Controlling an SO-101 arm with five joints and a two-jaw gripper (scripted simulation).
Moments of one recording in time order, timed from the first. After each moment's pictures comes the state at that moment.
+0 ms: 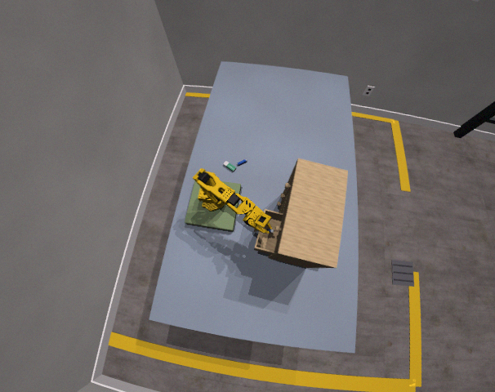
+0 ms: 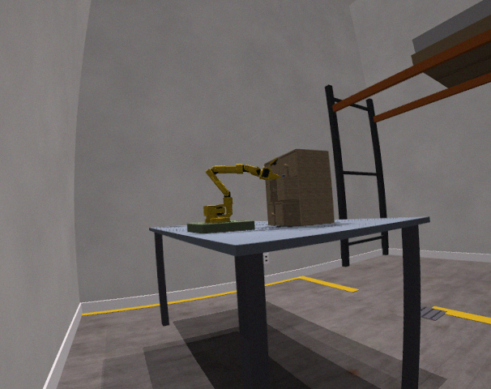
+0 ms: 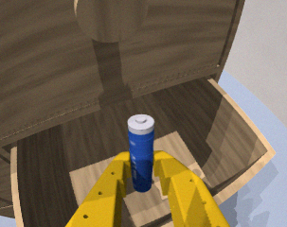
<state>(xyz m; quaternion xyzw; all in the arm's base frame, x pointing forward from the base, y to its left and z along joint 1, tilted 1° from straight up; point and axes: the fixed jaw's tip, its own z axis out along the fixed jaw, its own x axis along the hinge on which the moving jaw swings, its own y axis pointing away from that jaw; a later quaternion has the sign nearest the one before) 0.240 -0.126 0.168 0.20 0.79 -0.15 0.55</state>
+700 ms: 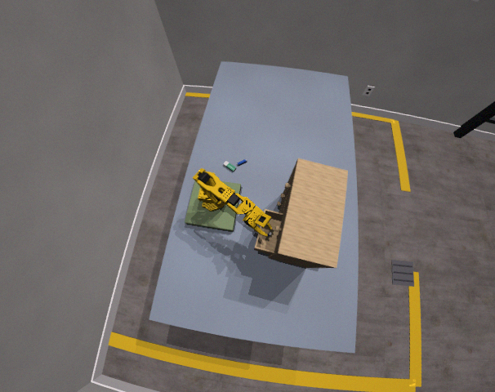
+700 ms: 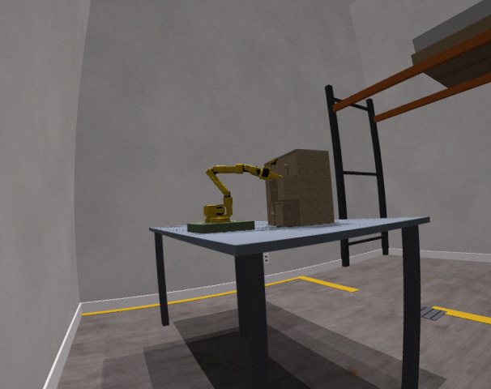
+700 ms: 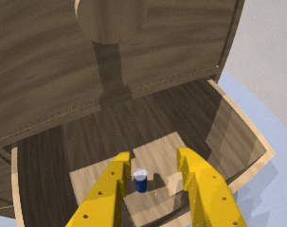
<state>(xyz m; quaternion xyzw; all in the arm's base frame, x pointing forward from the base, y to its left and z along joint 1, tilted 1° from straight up) 0.240 -0.126 0.168 0.20 0.79 -0.15 0.55</state>
